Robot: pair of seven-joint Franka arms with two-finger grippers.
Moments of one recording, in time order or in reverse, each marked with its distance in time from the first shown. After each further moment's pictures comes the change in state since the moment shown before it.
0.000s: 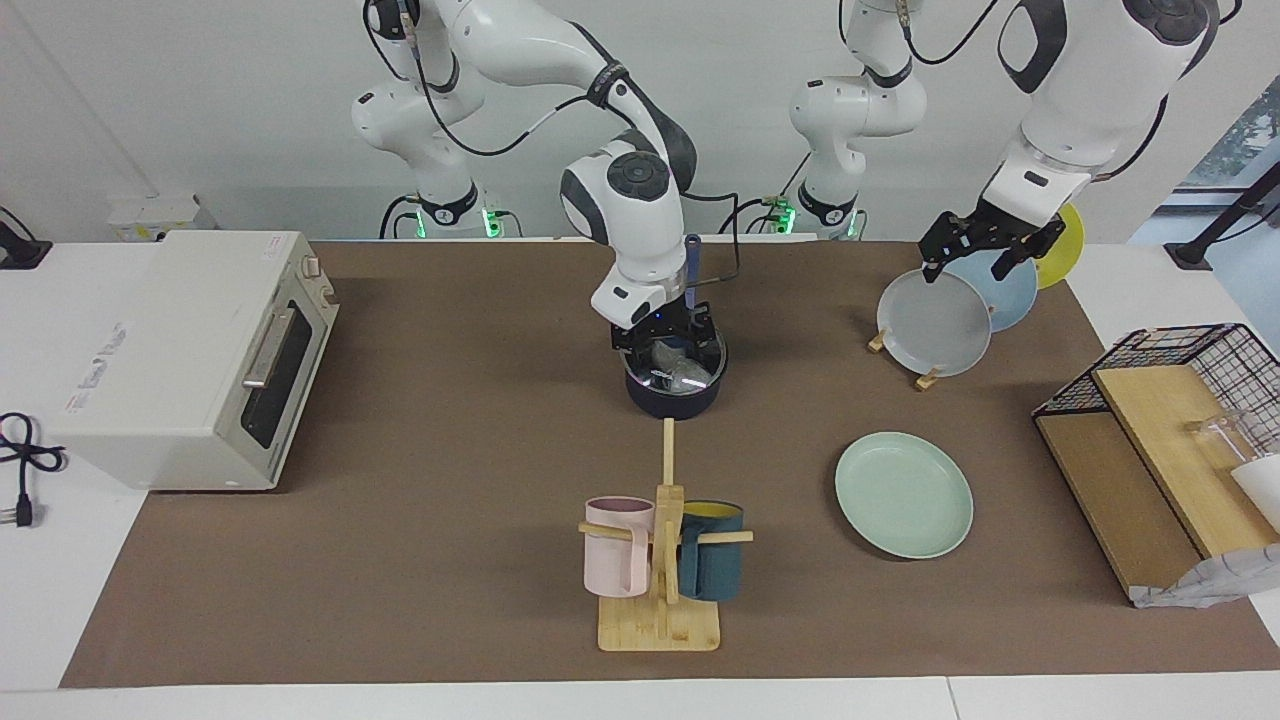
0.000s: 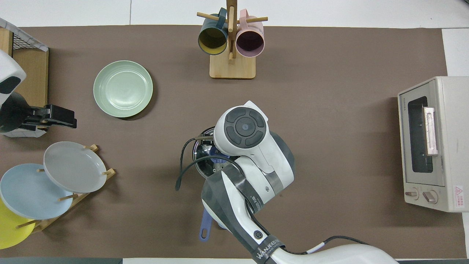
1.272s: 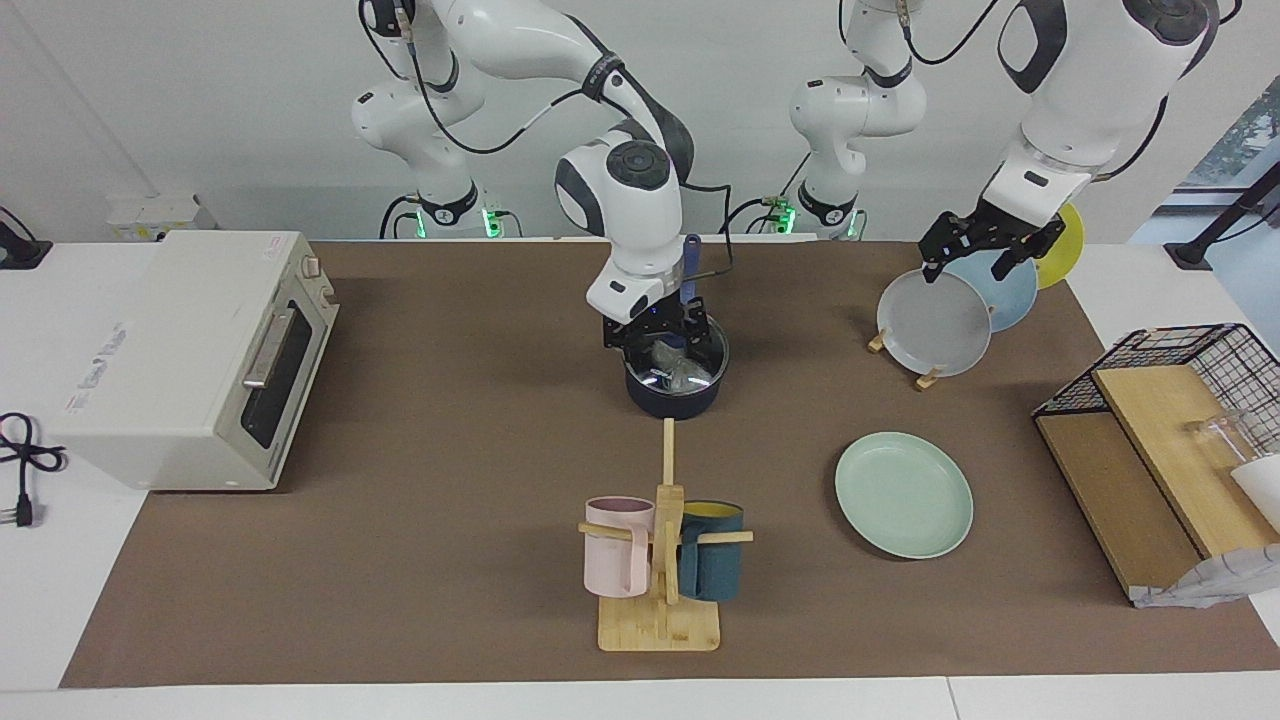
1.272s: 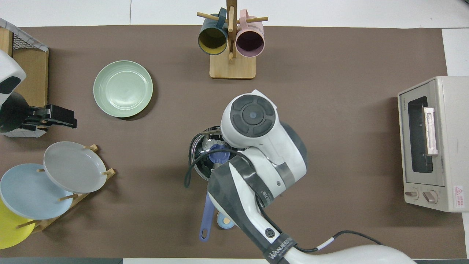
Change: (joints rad) left arm 0.000 0.000 0.000 0.000 0.000 0.000 0.000; right arm -0.066 -0.024 -0.003 0.145 -0.076 -0.229 -0.125
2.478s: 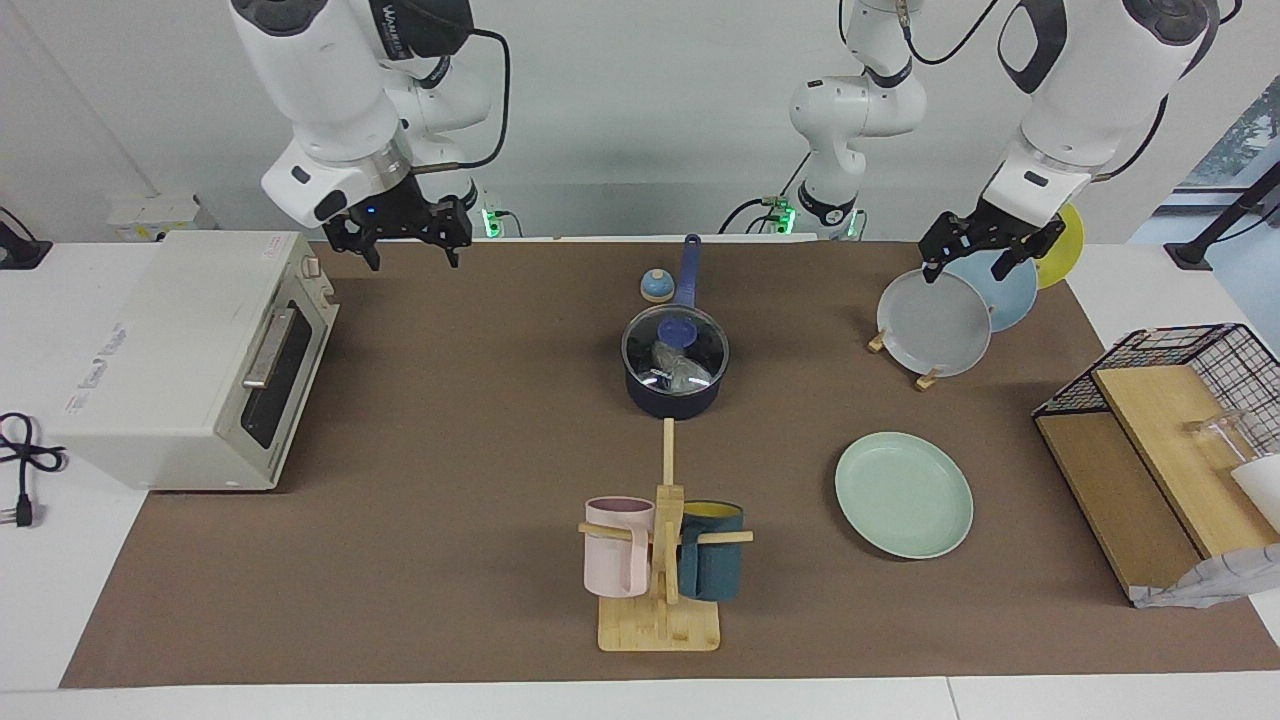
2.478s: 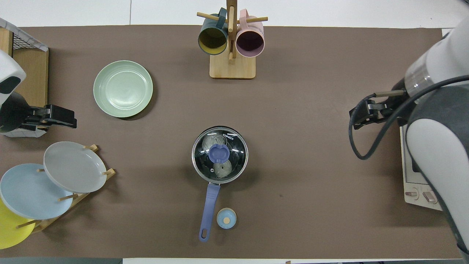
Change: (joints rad) left arm 0.000 0.000 0.000 0.000 0.000 0.000 0.000; right arm -0.409 -0.227 -0.024 0.173 -0.072 -0.642 -0.380
